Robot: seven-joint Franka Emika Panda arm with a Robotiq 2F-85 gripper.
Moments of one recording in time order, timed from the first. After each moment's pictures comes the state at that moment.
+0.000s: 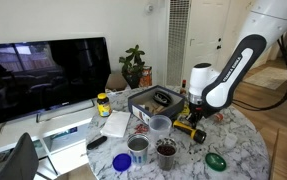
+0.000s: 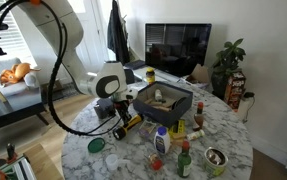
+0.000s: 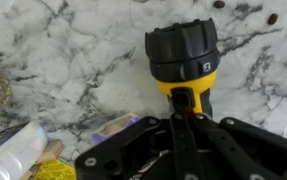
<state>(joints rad) 0.21 0.38 -0.12 -2.44 -0.06 2.83 0.39</state>
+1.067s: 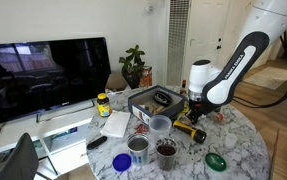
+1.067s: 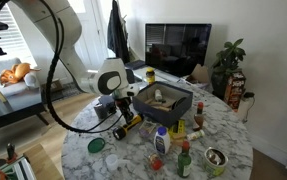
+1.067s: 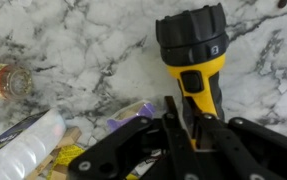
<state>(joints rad) 0.26 0.35 -0.19 -2.43 -0.12 2.80 0.46</state>
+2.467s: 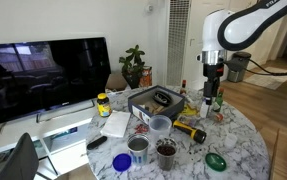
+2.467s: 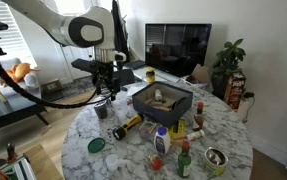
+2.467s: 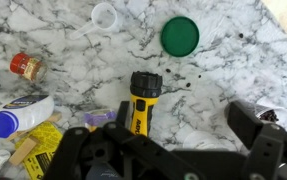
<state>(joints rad) 0.09 -0.18 0.02 -2.48 0.06 2.17 -0.07</state>
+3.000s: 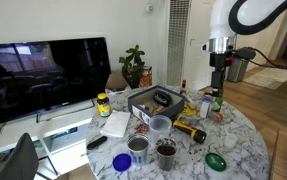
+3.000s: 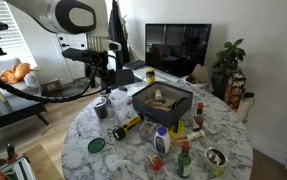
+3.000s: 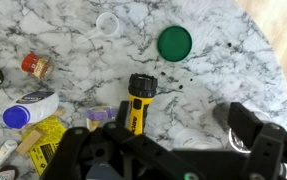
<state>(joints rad) 0.08 -0.31 0.02 -2.49 0.06 2.07 -0.10</state>
